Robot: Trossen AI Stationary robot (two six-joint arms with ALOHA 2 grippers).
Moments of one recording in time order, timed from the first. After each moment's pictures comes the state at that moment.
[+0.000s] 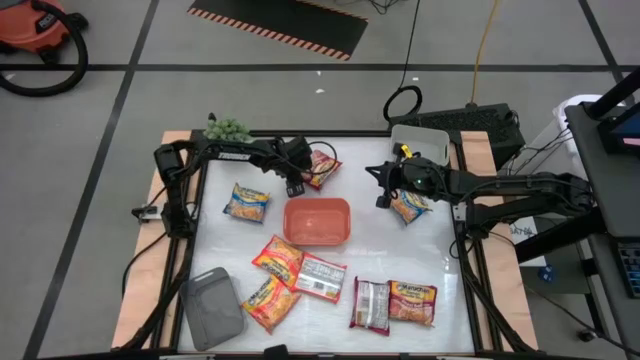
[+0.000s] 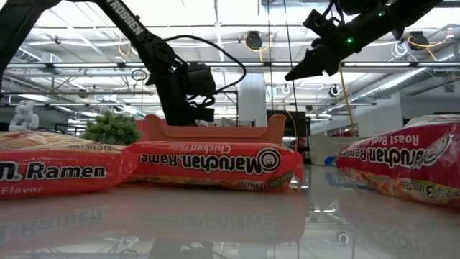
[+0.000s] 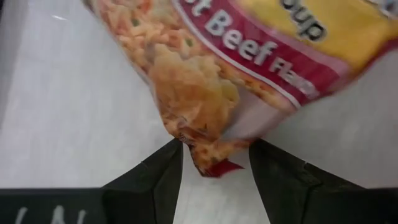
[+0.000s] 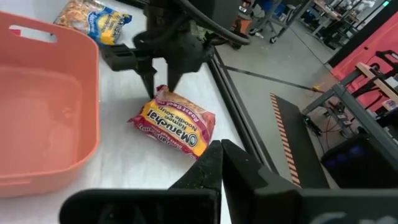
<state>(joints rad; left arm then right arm) 0.48 1.90 1.16 -0.42 -0.05 0.24 -0.20 1.08 0.61 0.05 0.31 -0.37</state>
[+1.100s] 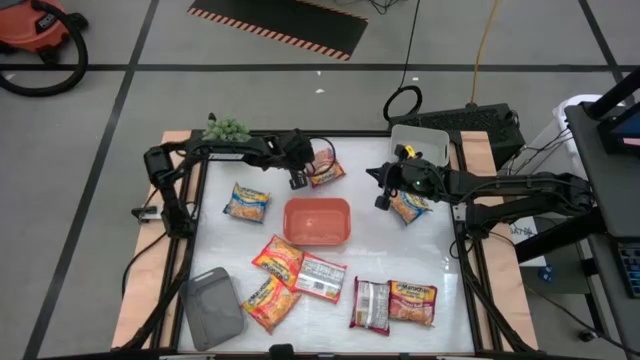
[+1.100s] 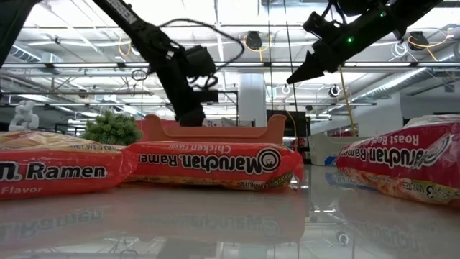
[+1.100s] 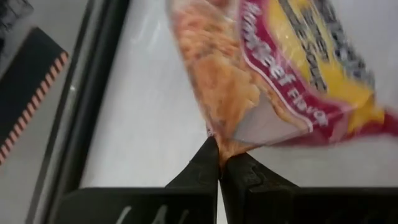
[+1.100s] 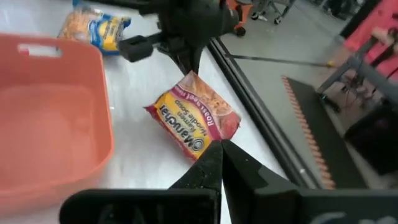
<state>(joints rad) 0.46 1.80 1.16 -0.31 -0.14 0.34 -0.20 1.08 0.61 0.01 0.31 -0.17</state>
